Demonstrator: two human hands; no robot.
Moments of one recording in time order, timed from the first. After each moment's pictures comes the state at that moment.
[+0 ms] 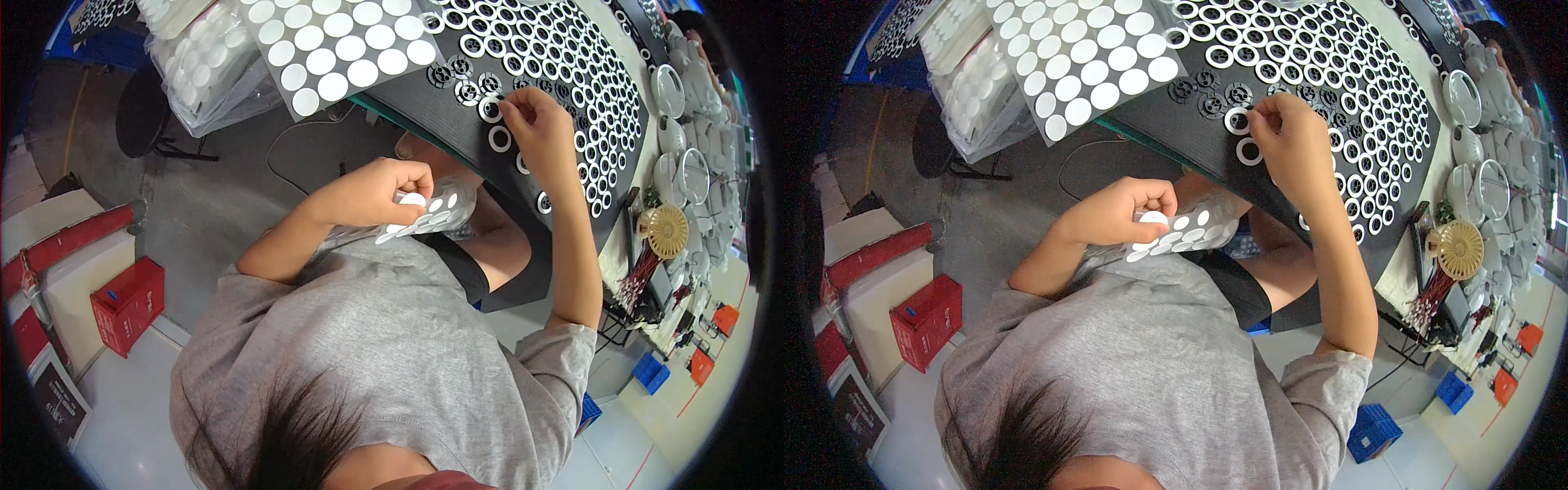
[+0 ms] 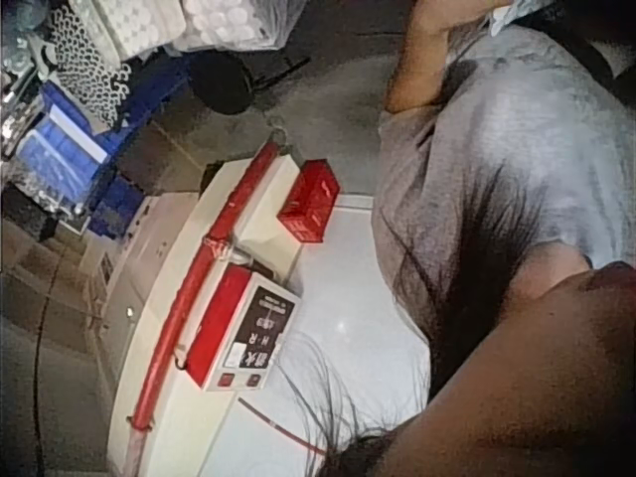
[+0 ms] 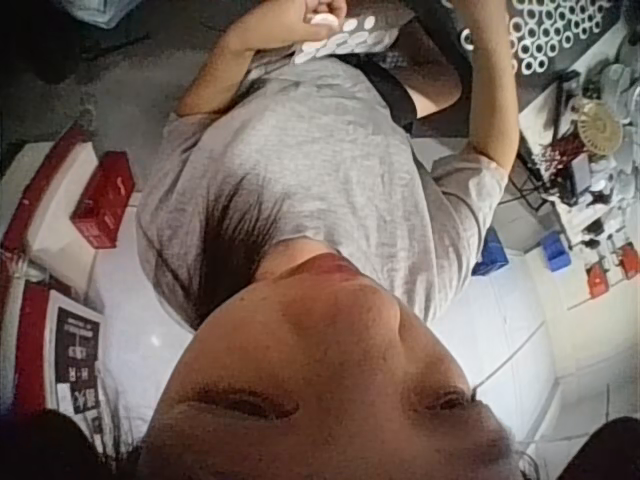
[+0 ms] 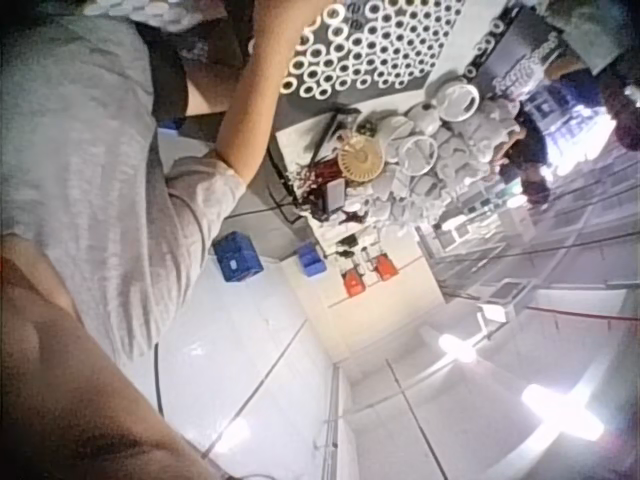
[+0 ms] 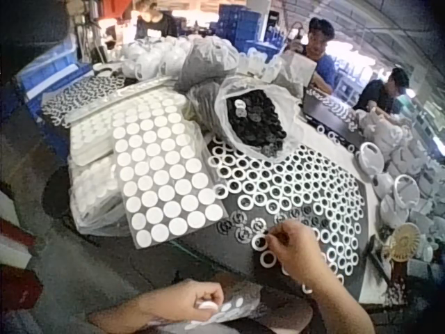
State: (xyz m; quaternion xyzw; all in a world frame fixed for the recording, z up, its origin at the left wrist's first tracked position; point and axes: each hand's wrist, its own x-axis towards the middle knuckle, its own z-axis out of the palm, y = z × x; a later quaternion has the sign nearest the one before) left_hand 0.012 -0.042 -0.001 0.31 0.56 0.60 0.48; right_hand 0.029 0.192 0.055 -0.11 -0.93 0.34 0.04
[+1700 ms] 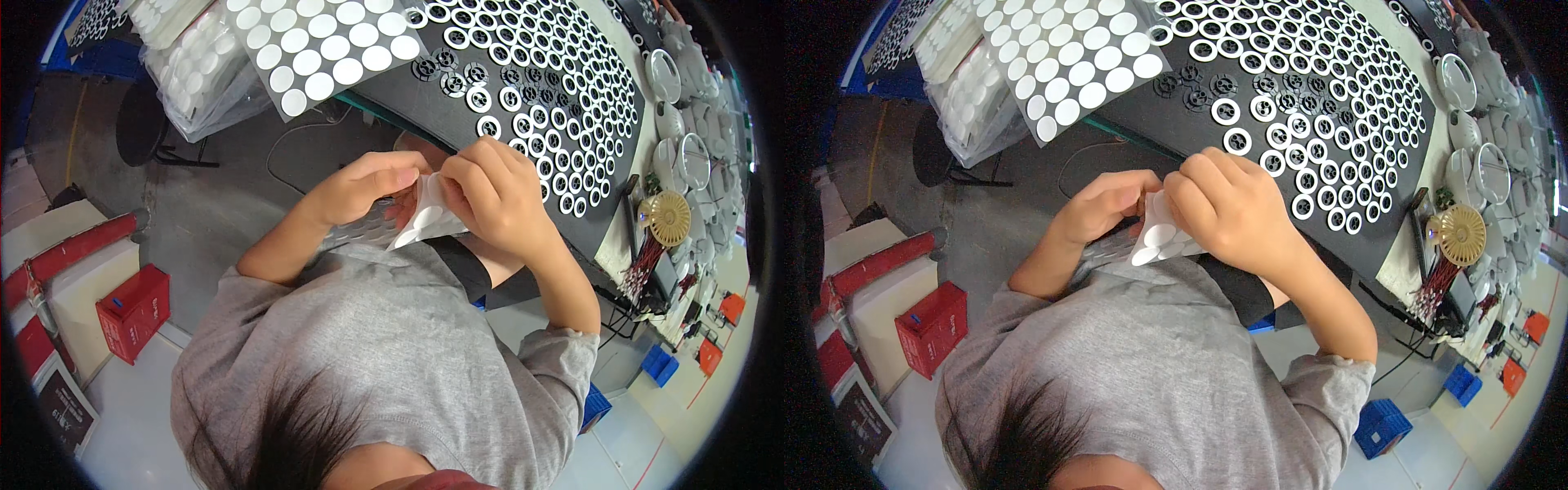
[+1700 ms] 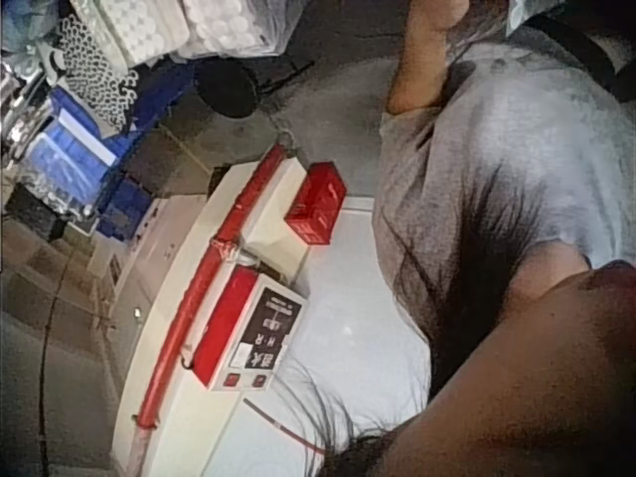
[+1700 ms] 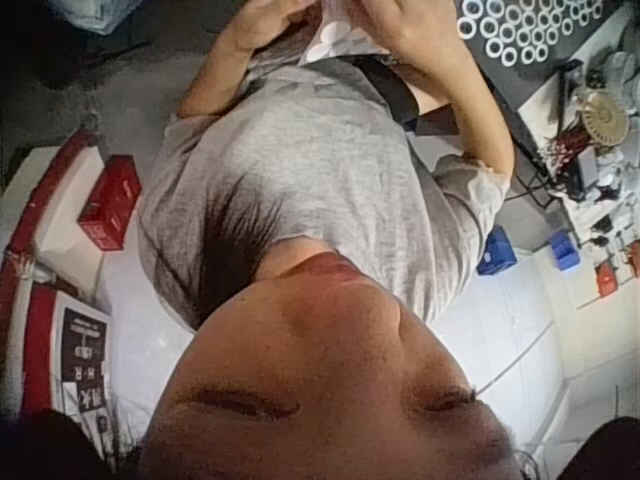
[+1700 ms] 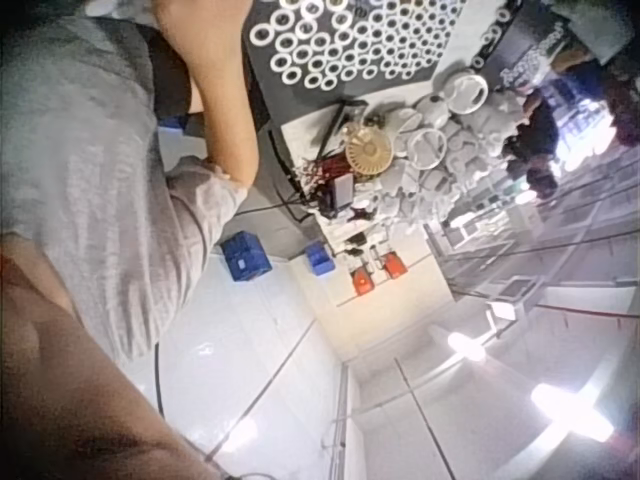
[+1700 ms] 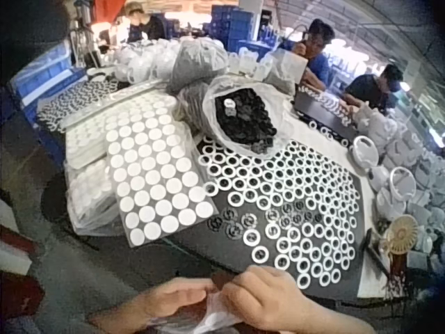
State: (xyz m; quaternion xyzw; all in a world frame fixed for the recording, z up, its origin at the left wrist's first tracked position) left_hand 0.019 -0.038 0.006 0.24 0.40 0.74 0.48; right_hand 0.072 0.148 0.071 0.31 -0.91 0.20 0.18
